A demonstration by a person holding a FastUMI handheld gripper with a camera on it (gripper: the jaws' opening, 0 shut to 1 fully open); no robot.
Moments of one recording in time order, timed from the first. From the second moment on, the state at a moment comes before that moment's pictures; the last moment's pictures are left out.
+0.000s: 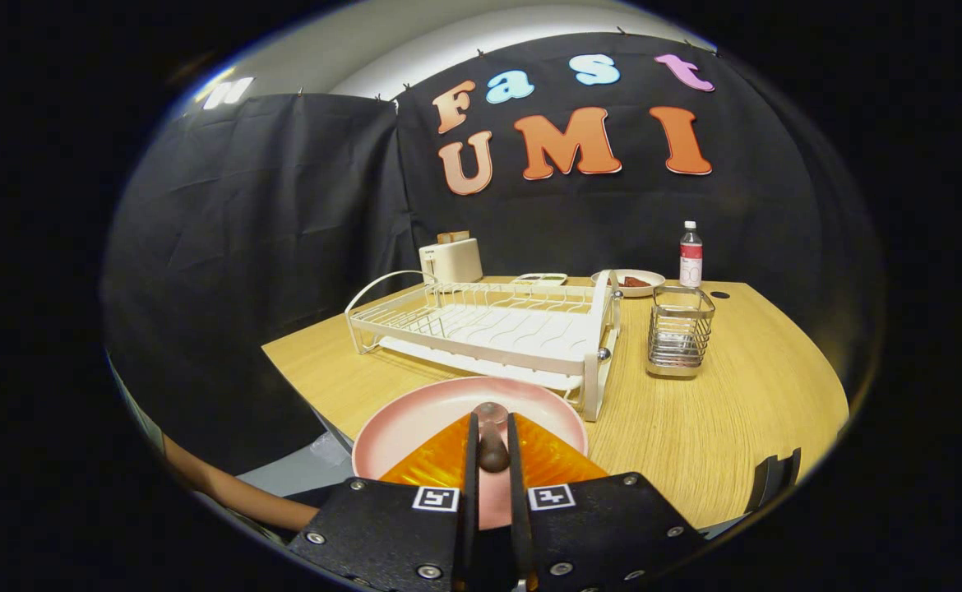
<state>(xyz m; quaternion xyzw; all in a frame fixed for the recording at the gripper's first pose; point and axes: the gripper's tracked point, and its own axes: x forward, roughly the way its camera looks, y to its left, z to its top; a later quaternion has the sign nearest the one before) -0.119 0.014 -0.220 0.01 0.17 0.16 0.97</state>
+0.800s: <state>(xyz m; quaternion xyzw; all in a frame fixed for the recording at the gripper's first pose) -0.081 0.009 -0.101 0.01 0.02 0.08 1.00</state>
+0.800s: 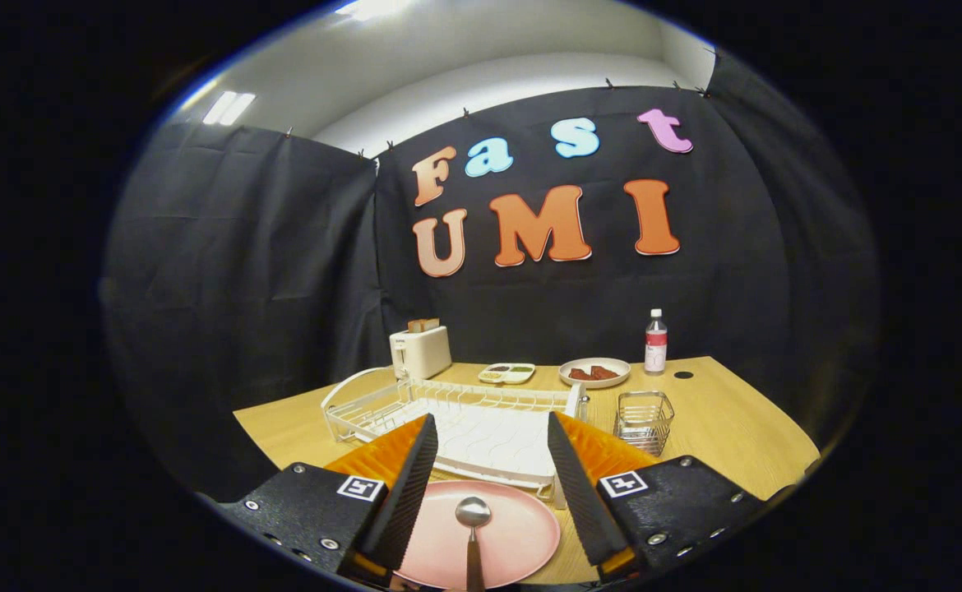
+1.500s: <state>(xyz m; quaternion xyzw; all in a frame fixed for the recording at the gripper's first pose) -0.073 -0.011 -0.039 -0.03 -0.08 -0.02 1.00</state>
